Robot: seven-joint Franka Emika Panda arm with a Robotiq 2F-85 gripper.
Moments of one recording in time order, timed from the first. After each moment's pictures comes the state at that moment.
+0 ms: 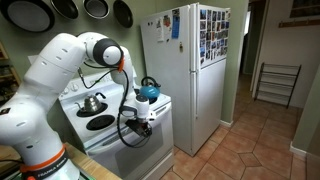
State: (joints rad) arm -0.47 0.74 0.41 -2.30 0.79 3.11 -0.88
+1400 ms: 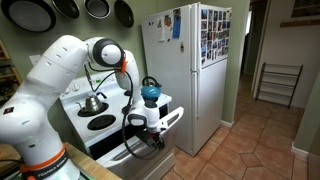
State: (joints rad) arm -0.39 0.78 0.13 -2.26 0.71 3.10 -0.87
